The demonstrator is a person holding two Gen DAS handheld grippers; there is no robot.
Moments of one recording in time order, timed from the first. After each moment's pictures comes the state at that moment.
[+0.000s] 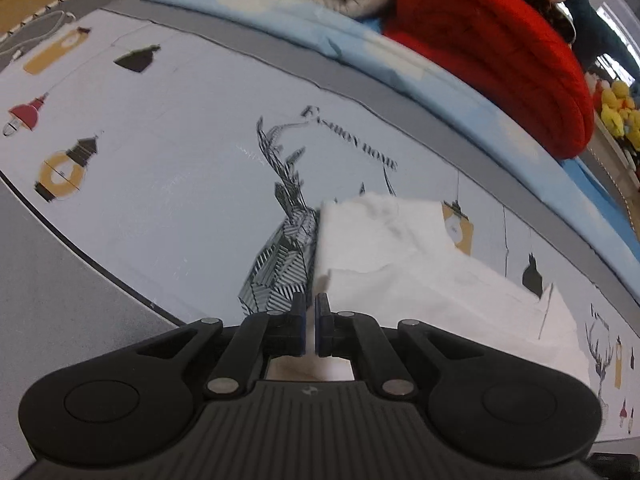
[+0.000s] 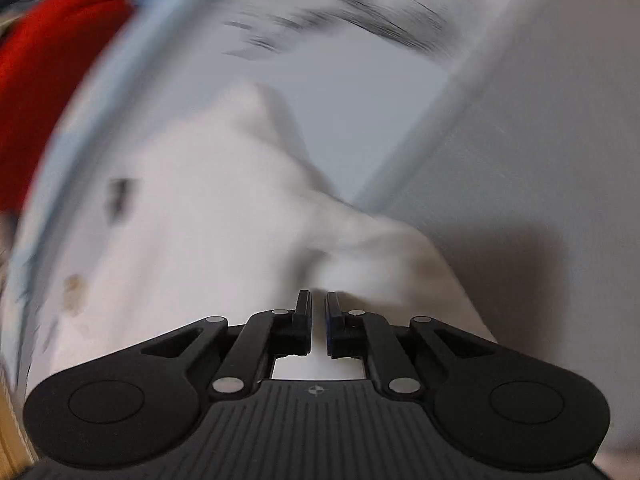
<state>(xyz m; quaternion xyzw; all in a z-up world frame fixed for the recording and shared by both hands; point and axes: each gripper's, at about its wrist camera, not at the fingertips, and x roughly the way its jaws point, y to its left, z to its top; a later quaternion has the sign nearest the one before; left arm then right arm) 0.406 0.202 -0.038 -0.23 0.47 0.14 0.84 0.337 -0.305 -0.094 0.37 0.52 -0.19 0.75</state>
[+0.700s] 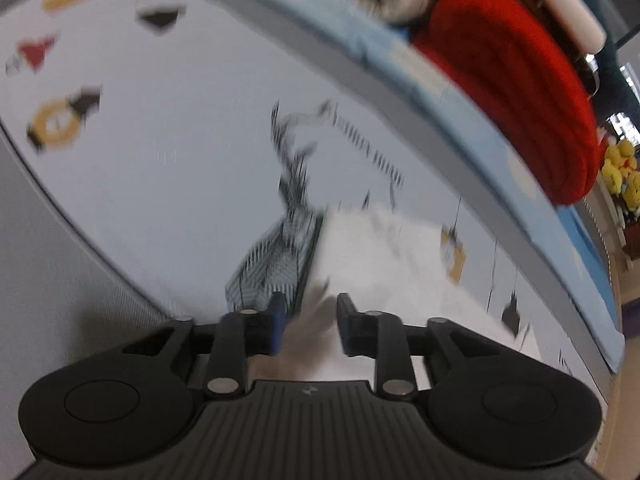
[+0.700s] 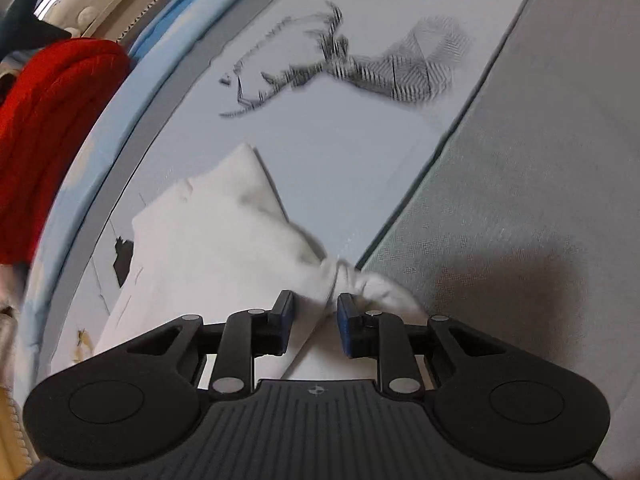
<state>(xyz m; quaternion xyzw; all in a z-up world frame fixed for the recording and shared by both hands) 0.411 0.222 -0.055 -0.32 0.45 0.15 0.82 0.344 -0.331 -0.075 0.36 0.45 -0.20 0.79</state>
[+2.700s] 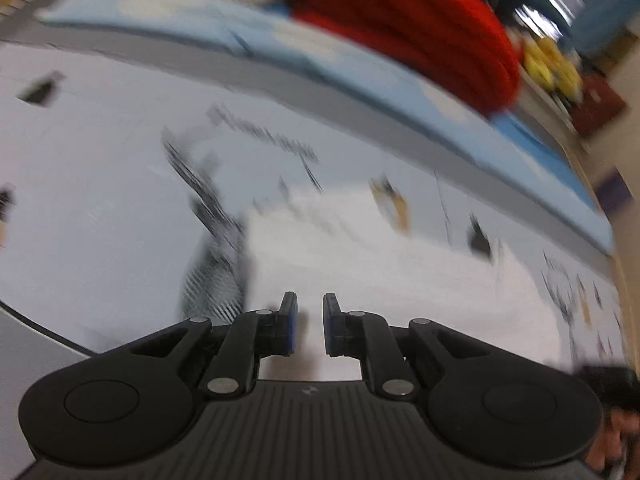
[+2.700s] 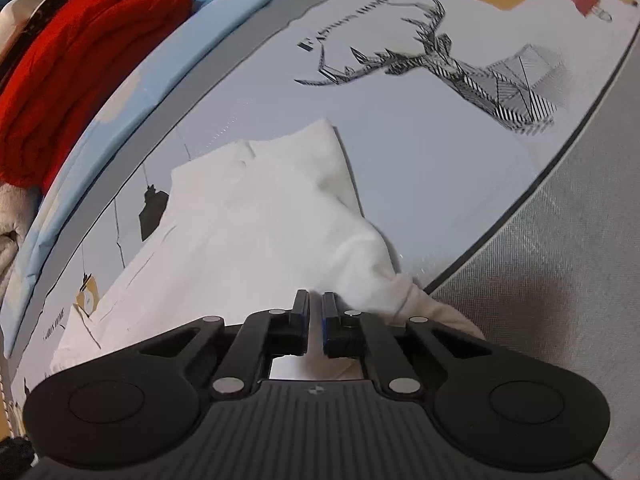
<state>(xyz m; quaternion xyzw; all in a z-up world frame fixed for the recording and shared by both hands) 0.427 0.192 -0.060 -0.19 0.49 -0.01 0.85 0.379 -0.314 -0.084 0.30 0.49 -0.11 0.81</state>
